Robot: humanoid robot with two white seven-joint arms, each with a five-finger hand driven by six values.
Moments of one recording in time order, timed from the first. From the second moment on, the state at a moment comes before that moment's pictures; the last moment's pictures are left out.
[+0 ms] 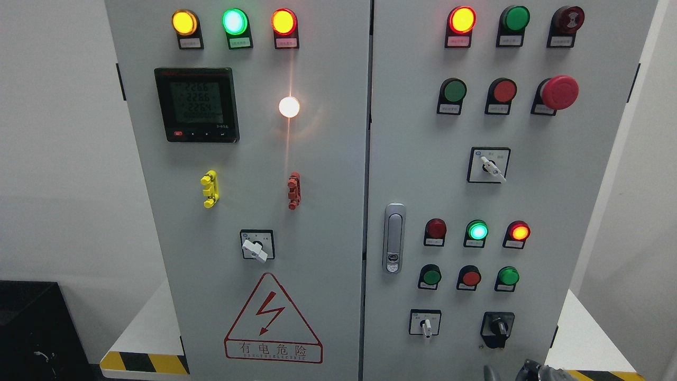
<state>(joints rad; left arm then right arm) 0.00 -0.10 -0.14 0.00 0.10 -0.06 0.15 -0.02 0.13 -0.14 -1.76 0.88 0.00 -0.16</state>
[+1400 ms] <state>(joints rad) 0.00 -0.10 -0.14 0.00 0.10 -0.06 0.15 0.18 0.13 -0.08 -1.89 0.01 -0.20 0.03</state>
